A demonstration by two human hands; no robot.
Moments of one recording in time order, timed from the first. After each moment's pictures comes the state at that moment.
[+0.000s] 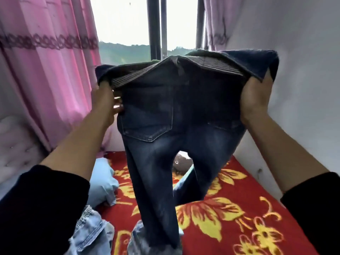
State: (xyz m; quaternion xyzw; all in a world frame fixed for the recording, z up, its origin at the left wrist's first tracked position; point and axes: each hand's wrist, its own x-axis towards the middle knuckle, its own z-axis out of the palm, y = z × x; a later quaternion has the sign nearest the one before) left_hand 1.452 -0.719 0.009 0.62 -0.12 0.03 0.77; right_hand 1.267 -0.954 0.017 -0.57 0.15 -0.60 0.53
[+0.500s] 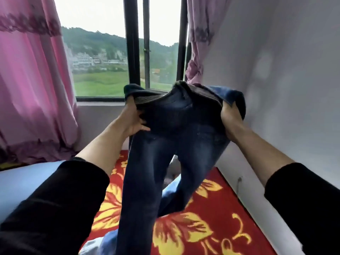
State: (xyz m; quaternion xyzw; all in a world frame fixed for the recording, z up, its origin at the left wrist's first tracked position) left_hand 1.458 -0.992 -0.038 0.58 -0.17 -0.29 0.74; right_hand 1.308 -1.211 -0.045 -0.71 0.24 -0.44 0.50
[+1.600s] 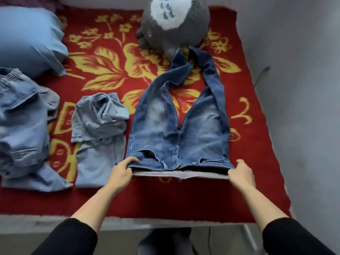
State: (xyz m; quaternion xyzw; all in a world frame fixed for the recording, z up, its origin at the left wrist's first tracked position) left_hand 1.189 -0.884 -0.557 0.90 -0.06 -0.29 0.32; right_hand 1.033 -1.204 -0.515 -0.79 0.54 0.16 0.24
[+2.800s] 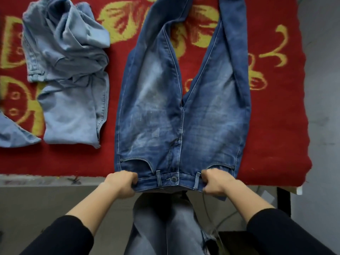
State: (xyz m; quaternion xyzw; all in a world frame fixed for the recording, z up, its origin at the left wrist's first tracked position) left_hand 1.087 -0.851 -0.677 0.78 -0.27 -0.55 -0.09; right_hand 0.965 -1.130 -0.667 -0.83 0.08 0.53 0.14
